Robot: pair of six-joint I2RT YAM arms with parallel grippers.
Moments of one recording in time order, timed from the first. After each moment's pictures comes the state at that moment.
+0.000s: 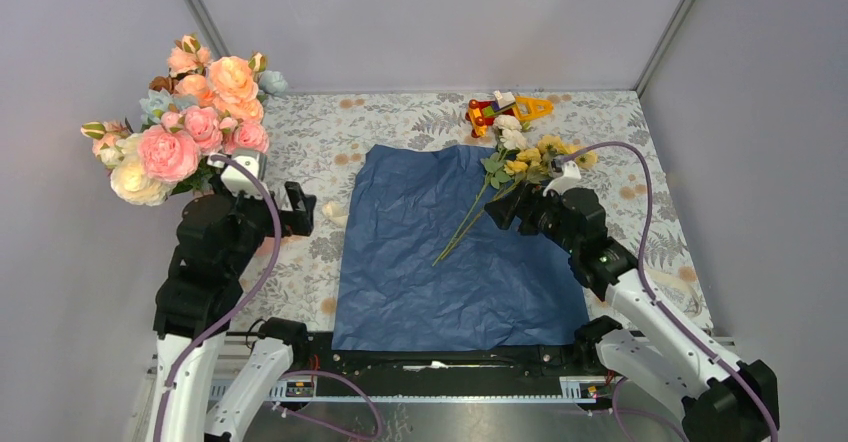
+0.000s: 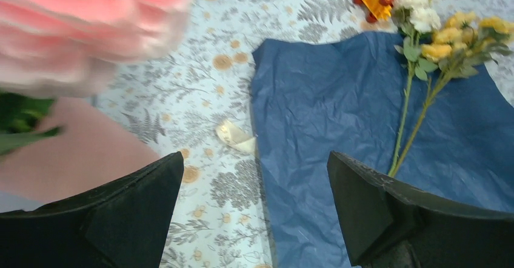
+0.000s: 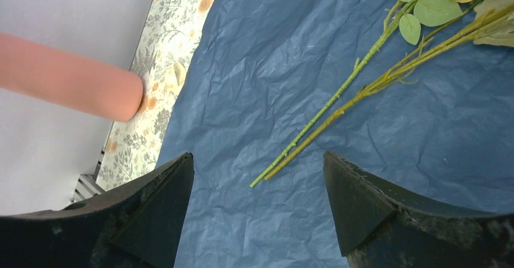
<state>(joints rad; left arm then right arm) -0.18 0.59 1.12 -0.79 -0.01 -0.07 0.46 0.82 0.53 -0.02 -0.14 0.62</state>
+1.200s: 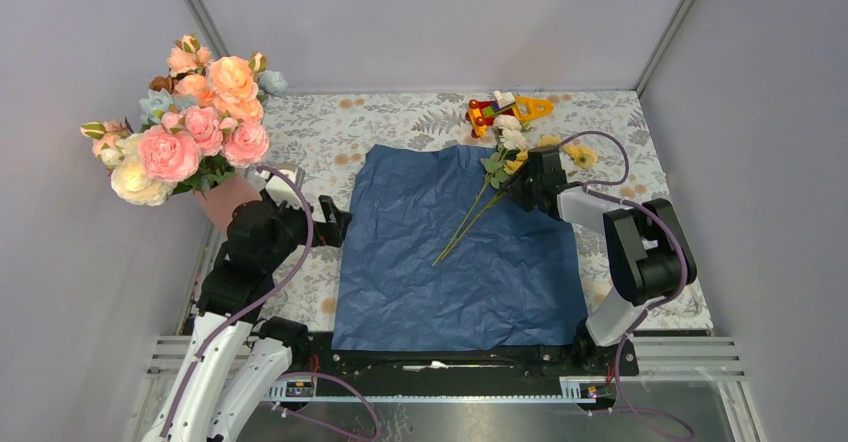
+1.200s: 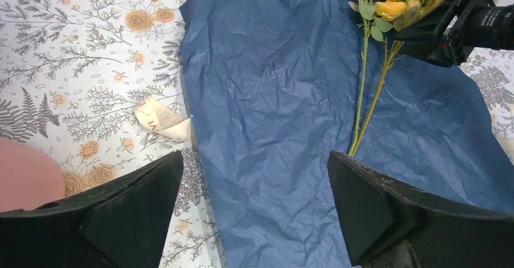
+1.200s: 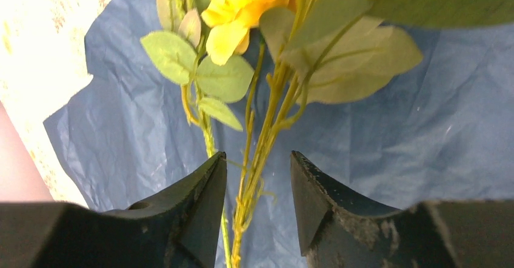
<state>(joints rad) -0.26 0.56 0.73 -0.52 0.13 -0.21 0.28 1.66 0.85 0.01 0.04 0.98</state>
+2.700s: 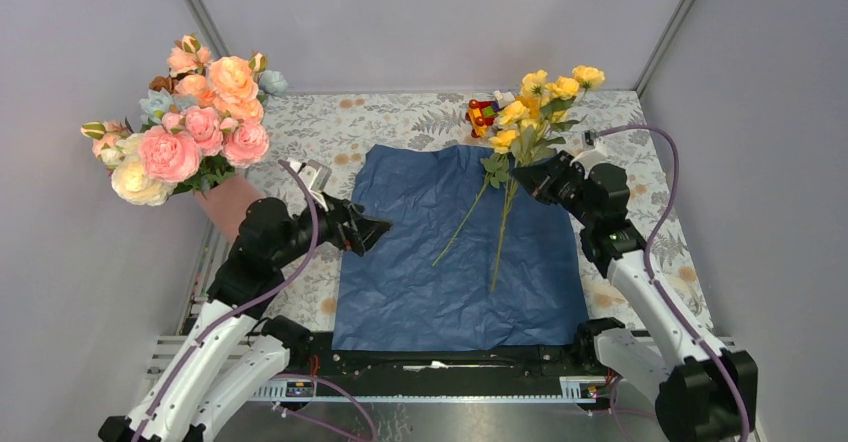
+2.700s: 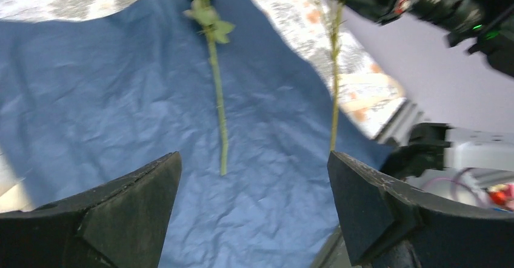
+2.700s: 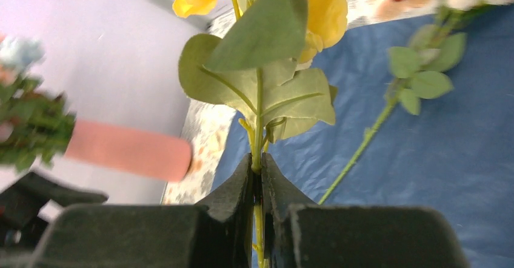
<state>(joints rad) -0.41 0.60 0.71 -0.34 0.39 -0.36 0.19 0.99 0.64 0.13 -0.29 0.80</state>
